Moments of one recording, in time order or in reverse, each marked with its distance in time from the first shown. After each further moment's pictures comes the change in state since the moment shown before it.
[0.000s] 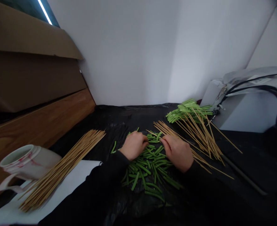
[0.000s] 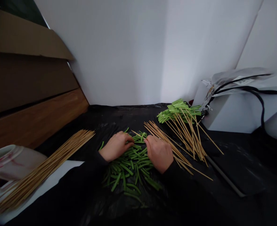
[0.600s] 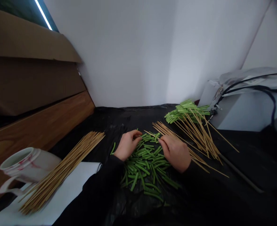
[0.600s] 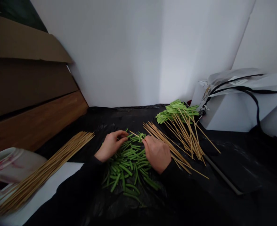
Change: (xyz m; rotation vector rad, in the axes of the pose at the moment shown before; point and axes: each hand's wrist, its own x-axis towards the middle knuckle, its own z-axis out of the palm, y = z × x) left_hand -0.001 -0.012 -0.004 -0.115 0.132 -0.109; right_hand 0.000 -0.004 -0.003 0.060 0.037 0.007
